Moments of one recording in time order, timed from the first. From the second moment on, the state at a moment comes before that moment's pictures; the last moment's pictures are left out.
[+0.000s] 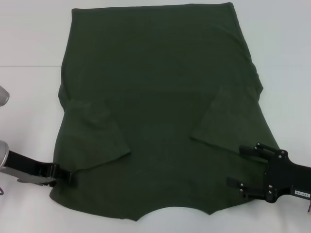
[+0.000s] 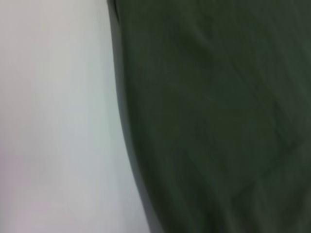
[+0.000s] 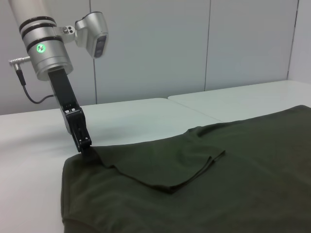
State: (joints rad) left arm -0.61 -2.04 0.77 0.85 2.63 1.51 -2.54; right arm 0.38 2.09 -0.66 -0.54 -1.93 -1.50 0.91
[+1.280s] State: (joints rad) left arm -0.62 -2.04 0.79 0.87 2.64 1.49 -2.52; right arm 0.40 2.00 -0.66 -0.97 -2.01 -1.65 2.03
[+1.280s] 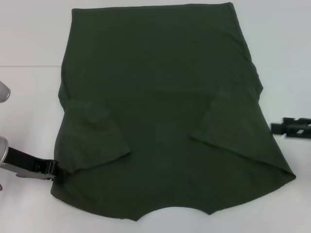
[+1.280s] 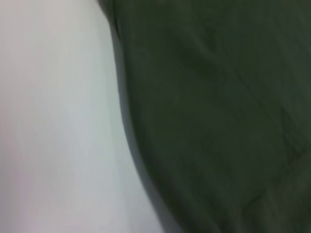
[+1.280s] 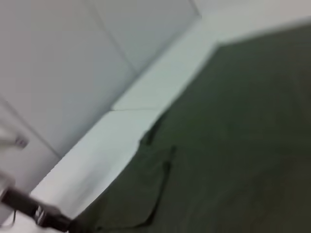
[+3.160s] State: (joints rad) left arm -0.62 -2.03 0.79 0.87 2.63 1.49 -2.47; right arm 0.67 1.96 -0.67 -0.77 -2.68 -1.53 2.52
